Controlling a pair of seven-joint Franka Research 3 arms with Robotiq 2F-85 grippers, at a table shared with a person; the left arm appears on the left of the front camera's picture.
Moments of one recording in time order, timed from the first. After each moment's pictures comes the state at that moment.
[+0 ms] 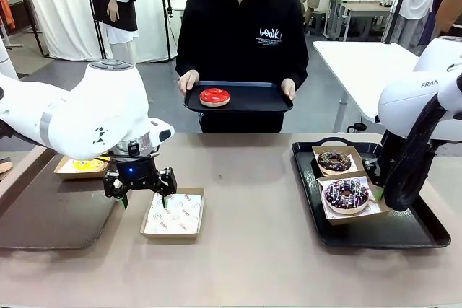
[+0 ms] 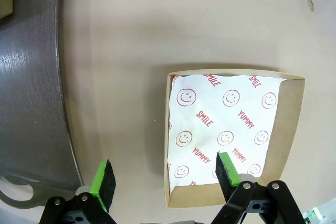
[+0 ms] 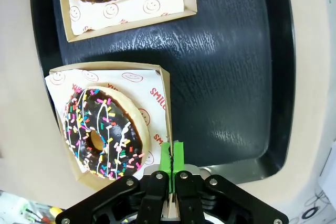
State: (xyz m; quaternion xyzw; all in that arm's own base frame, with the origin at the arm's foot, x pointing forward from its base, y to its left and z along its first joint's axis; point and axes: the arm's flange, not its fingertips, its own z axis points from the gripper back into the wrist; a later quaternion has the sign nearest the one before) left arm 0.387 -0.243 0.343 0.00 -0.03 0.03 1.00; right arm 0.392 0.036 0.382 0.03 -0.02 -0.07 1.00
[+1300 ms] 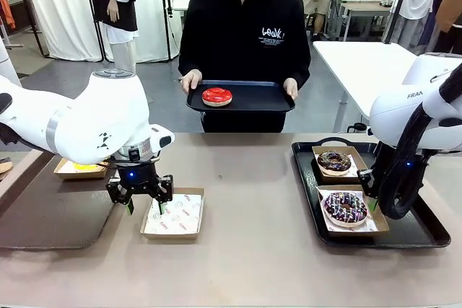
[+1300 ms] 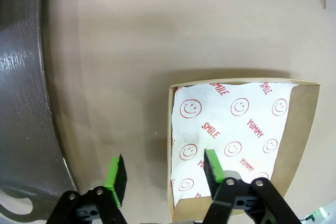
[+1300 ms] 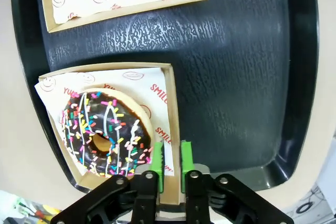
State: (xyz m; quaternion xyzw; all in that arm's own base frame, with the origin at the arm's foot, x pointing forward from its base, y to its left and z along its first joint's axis) left arm 0.396 -0.239 0.324 0.00 -0.01 0.01 1.00; right arm 0.396 0.039 0.352 0.02 0.02 -0.05 1.00
